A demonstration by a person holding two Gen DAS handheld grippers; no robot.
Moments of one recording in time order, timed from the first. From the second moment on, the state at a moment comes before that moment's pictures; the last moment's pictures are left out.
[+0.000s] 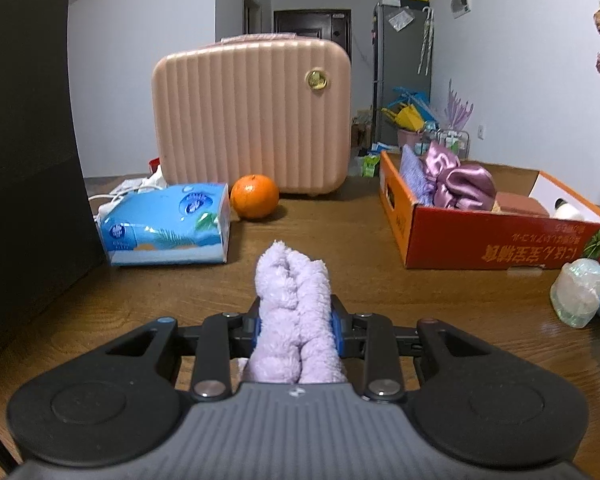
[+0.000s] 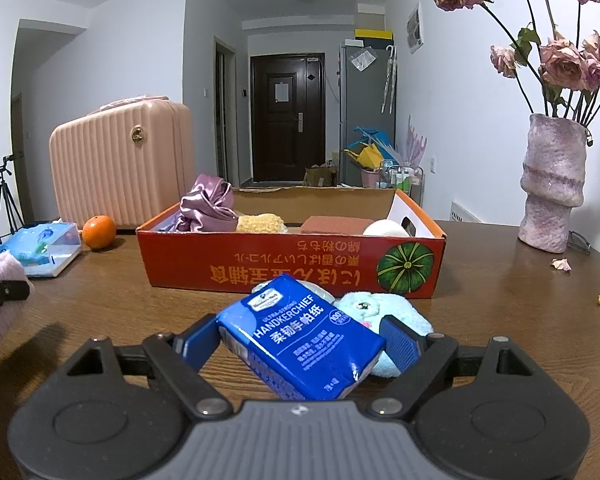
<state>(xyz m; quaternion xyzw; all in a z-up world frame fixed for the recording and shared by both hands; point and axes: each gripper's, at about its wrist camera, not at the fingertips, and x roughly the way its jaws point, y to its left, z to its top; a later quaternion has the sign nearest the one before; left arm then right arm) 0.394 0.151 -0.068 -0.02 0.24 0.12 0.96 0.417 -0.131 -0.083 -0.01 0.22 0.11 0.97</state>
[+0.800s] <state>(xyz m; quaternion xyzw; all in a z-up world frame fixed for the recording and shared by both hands) 0.372 0.108 -0.046 -0.01 0.19 0.08 0.98 0.408 -0.135 -0.070 0.01 0.17 0.13 0.98</state>
